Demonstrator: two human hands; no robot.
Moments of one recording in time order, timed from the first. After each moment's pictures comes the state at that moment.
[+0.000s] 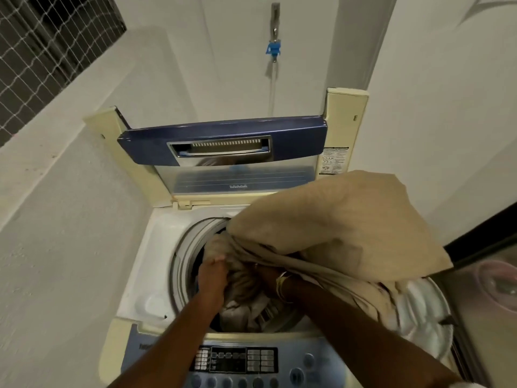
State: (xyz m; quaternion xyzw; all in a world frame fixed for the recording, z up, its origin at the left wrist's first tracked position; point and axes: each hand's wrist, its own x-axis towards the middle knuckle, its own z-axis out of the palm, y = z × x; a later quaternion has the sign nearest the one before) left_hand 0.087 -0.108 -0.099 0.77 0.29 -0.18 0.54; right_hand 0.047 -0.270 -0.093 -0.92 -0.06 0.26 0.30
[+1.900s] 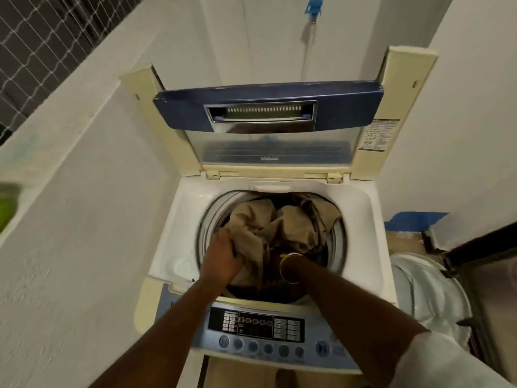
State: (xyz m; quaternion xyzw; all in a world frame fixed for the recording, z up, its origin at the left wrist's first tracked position) left_hand 0.077 -0.039 -0.113 0.96 -0.06 -0.10 0.27; right_hand 0.074 -0.234 -0.163 -0.89 -0.02 0.42 0.16
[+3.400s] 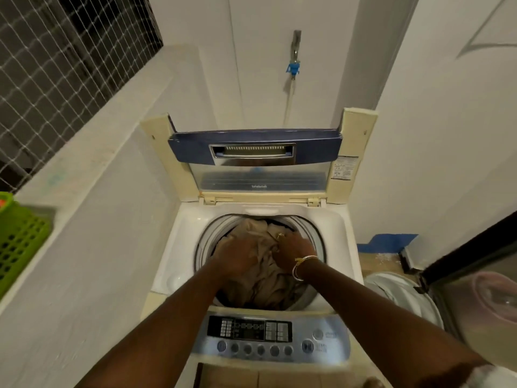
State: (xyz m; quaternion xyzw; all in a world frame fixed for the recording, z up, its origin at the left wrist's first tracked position) left_hand 0.090 -0.081 -0.033 0.92 -0.20 -0.27 0.17; right_hand 0.048 -0.271 -0.033 -0.99 0.02 0.10 0.13
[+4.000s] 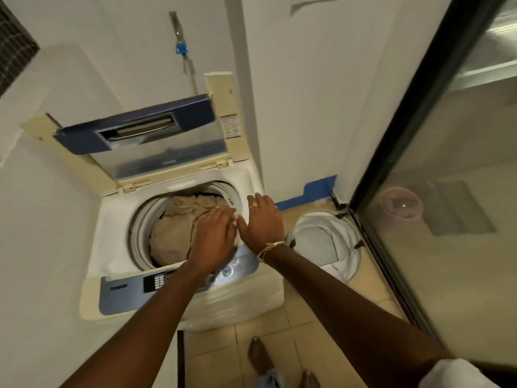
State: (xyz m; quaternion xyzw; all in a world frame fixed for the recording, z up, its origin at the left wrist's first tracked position) left_hand -0.073 -0.201 0.001 0.90 -0.37 0.02 0.22; right_hand -0.132 -0.338 -0.005 -0.95 0.20 -0.11 0.21
